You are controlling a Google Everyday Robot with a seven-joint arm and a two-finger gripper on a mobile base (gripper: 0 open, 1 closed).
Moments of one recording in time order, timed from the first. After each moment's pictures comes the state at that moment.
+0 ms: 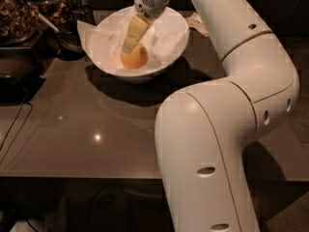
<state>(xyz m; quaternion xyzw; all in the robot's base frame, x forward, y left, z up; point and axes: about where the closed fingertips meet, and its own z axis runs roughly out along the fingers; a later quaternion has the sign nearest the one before) 0.709 0.035 0.932 -0.57 0.79 0.13 0.17</state>
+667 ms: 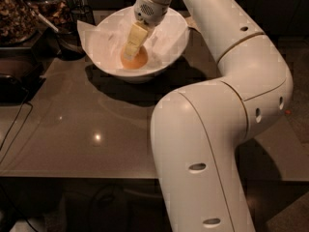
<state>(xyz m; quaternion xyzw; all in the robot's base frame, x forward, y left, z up) 0.713 0.032 0.905 -0.56 0.80 0.13 0.15</state>
